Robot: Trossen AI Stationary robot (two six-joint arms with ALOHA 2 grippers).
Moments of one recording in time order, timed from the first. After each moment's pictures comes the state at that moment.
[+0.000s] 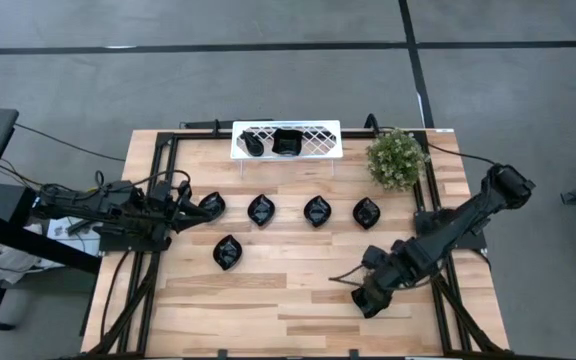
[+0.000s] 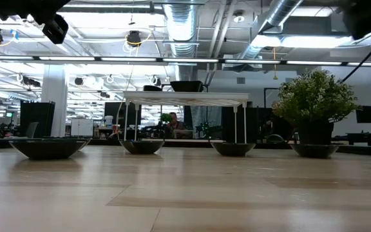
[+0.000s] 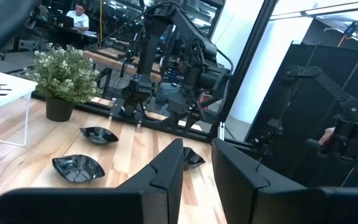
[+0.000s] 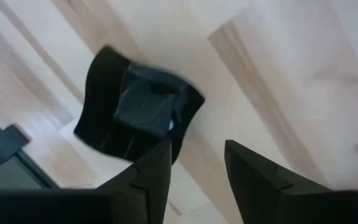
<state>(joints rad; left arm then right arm) -0.18 0.36 0.31 -0.03 -0.02 -0.29 0.64 1.36 0.98 -0.99 -0.05 1.26</state>
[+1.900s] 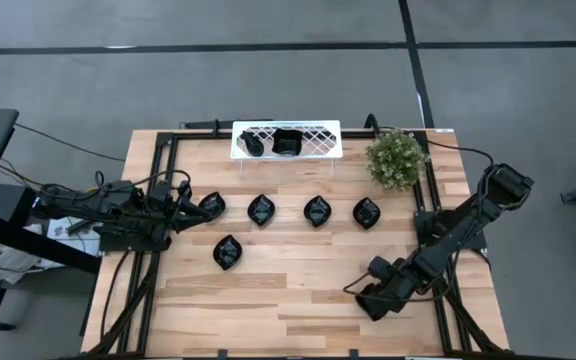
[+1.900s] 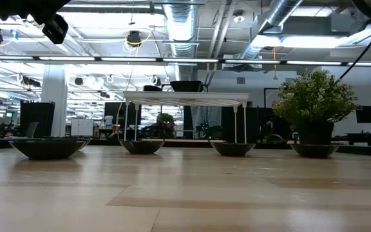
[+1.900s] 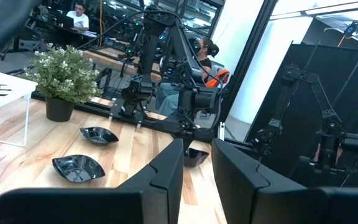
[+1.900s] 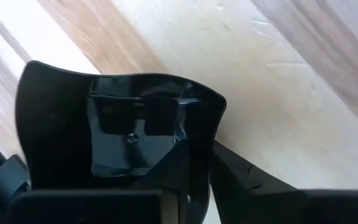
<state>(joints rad) -0.18 0.36 0.31 -0.03 -0.02 -0.29 0.80 1.36 0.63 -0.43 0.05 1.57</state>
